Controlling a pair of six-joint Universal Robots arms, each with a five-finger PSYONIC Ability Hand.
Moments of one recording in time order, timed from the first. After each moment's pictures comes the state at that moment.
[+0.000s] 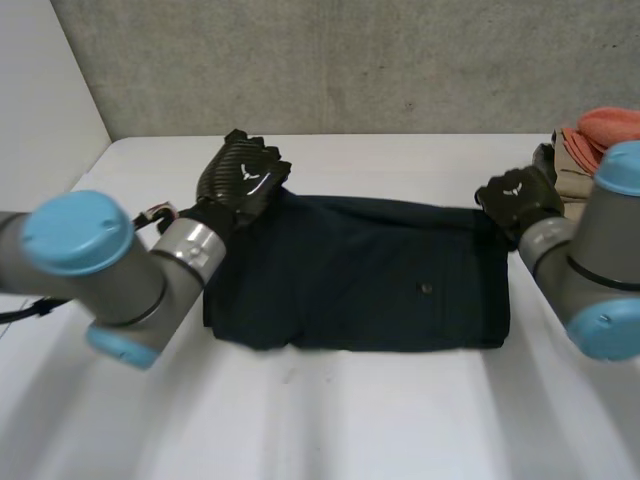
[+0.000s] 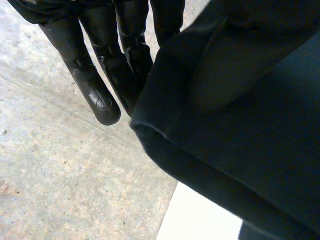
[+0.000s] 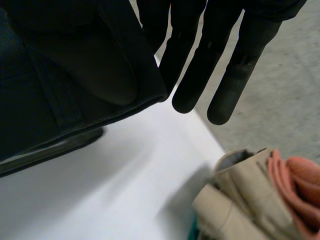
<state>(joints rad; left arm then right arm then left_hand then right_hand) 4.26 -2.11 -1.49 3.74 -1.30 3.87 1.87 -1.04 1.38 -0.14 1.56 2.49 1.15 1.20 1.20 1.20 1.01 1.11 1.18 1.19 1.20 1.02</state>
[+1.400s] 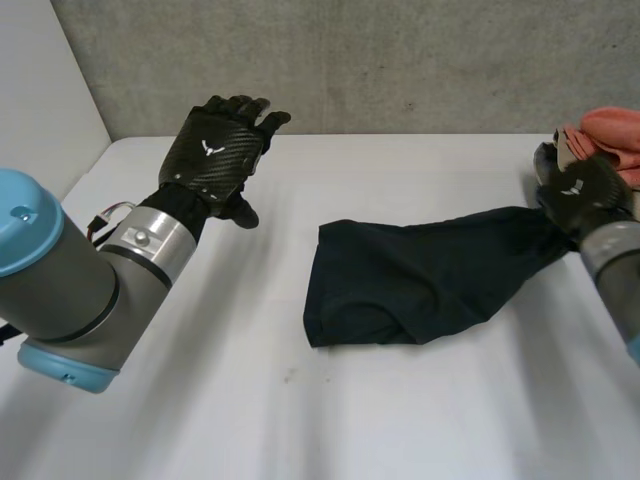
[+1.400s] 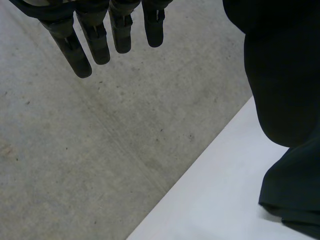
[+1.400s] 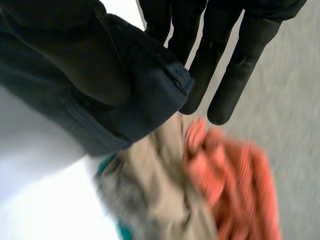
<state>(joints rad) 4.26 -1.82 -1.64 3.62 -1.35 3.47 1.75 -1.24 1.61 -0.25 1.52 2.12 0.19 0.21 0.21 0.20 0.05 0.90 1.15 1.19 1.20 0.99</state>
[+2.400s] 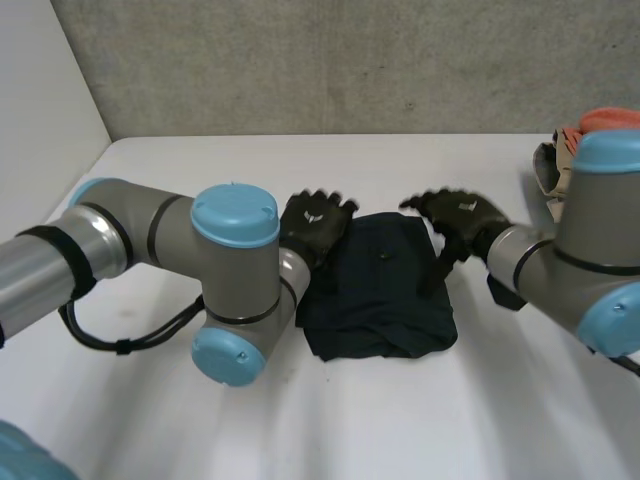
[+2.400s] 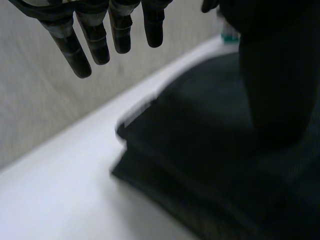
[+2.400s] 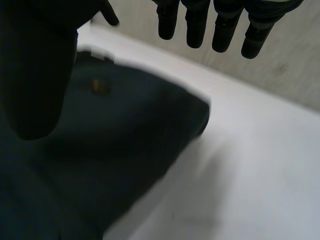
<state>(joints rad) 3.99 -2.42 -0.99 3.16 -1.66 3.34 1.91 -0.98 1.28 0.11 1.30 2.98 0.19 0.21 0.21 0.20 0.05 0.22 0.21 0.21 0.21 0.05</state>
